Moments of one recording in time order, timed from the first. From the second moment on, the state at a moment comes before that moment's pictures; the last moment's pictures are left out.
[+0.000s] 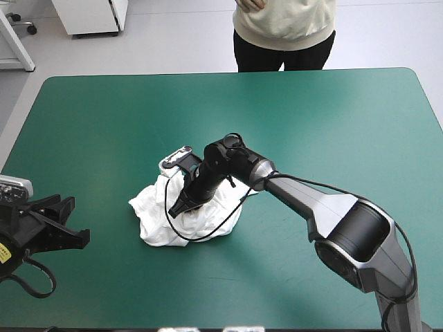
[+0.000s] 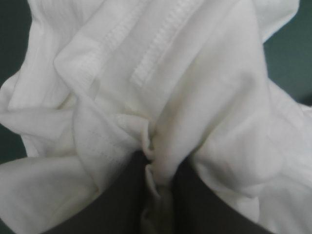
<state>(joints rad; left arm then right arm) -0.31 0.62 -1.05 0.12 1.07 -0.08 0.83 2.05 -1.78 0.34 0.97 -0.23</state>
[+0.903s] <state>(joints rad) -0.30 0.95 -0.87 0.23 0.94 -0.31 0.60 1.41 -1.79 0.11 1.25 -0.13</state>
